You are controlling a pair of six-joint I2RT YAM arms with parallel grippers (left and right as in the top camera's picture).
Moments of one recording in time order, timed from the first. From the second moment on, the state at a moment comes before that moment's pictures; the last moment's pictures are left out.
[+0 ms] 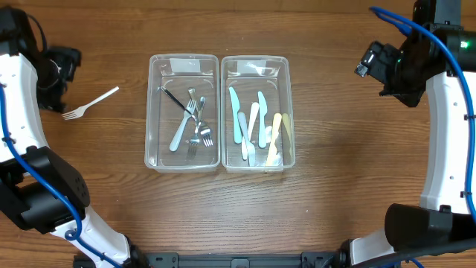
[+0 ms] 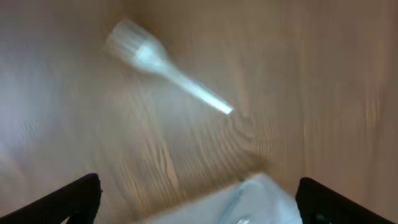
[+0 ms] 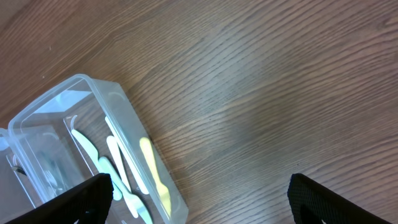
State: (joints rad) left arm 0.39 1.94 1.84 -1.16 0.10 -0.89; right arm -0.09 1.73 2.00 -1.47 -0.05 0.44
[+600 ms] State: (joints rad) left arm 0.38 1.94 1.94 -1.10 0.00 0.69; right arm -0.09 1.73 2.00 -1.47 -0.05 0.43
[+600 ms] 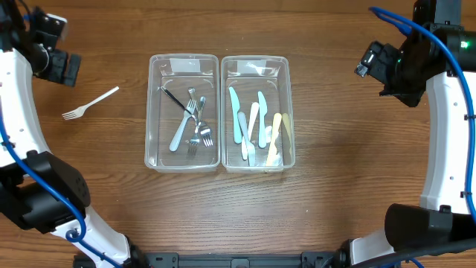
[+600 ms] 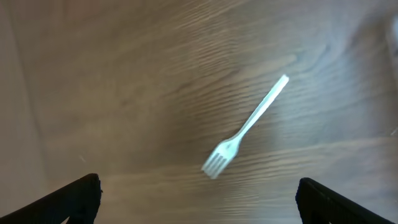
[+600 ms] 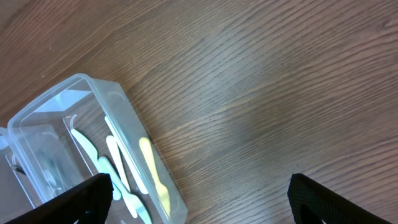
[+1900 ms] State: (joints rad) left arm 0.38 2.34 1.86 -1.07 -0.02 1.03; right arm -0.09 1.73 2.00 -1.47 -0.05 0.41
